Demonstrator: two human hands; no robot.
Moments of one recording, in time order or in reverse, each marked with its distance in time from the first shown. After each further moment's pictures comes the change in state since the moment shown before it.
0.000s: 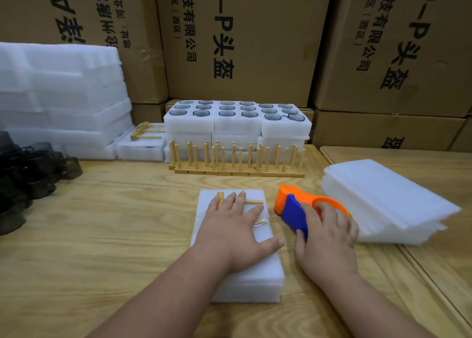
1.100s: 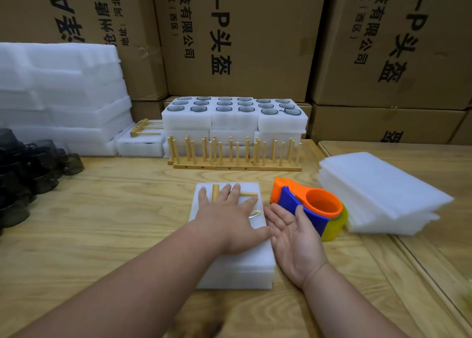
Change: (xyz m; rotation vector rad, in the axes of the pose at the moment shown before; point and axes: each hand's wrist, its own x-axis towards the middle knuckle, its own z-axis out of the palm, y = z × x) left_hand 0.002 0.011 -0.020 0.066 -0.194 -0.084; right_hand 0.000 -0.039 0.004 2.024 -0.578 0.934
